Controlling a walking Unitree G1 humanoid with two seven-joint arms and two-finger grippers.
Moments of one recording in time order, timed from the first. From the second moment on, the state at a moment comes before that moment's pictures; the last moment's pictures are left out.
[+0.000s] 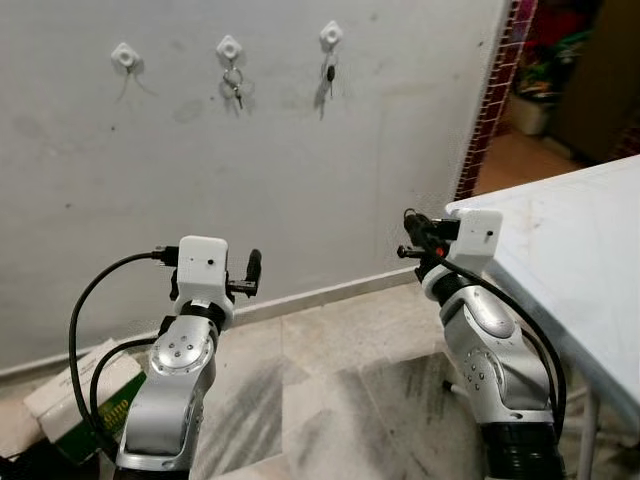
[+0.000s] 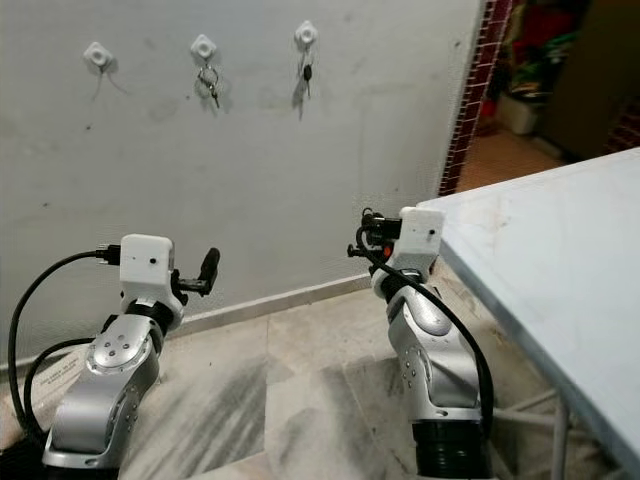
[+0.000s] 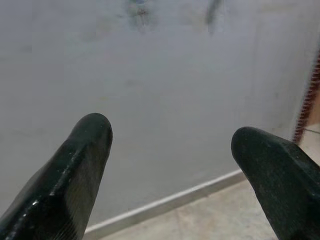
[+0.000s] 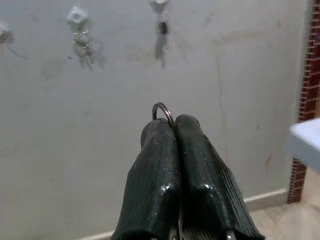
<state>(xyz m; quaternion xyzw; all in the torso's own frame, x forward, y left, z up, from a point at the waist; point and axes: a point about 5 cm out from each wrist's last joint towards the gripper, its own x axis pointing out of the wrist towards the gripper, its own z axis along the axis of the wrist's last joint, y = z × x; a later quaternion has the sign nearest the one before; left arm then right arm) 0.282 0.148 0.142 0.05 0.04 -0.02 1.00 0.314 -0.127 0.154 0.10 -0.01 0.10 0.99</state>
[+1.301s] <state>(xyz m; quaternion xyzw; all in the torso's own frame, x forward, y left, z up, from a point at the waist) 0.287 0.160 0.144 -0.02 0.03 -0.02 1.00 0.319 -0.107 0.159 0.08 -0.03 0.13 0.99</state>
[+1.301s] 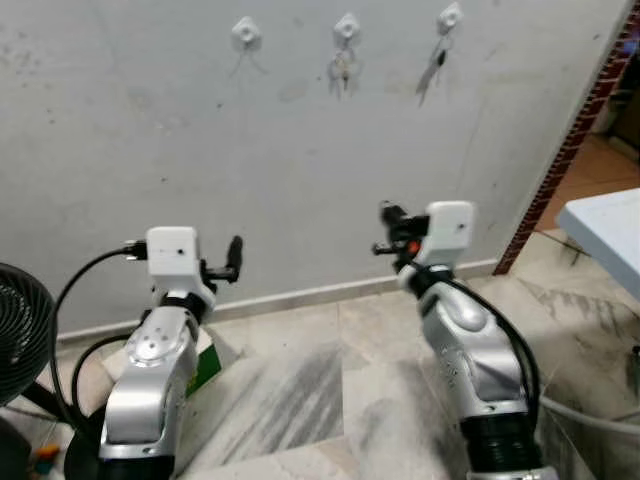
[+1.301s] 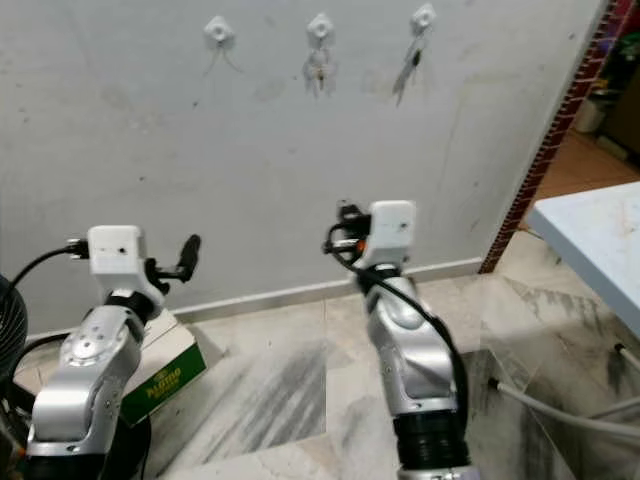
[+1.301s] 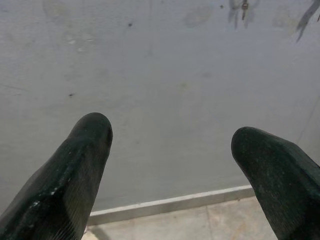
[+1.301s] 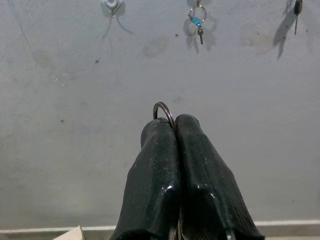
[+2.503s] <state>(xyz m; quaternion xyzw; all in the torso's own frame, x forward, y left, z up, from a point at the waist) 0.283 0.143 0.136 -0.04 0.04 -0.04 1.00 0.321 -0.118 0.148 0.06 -0.01 0.13 0.99</state>
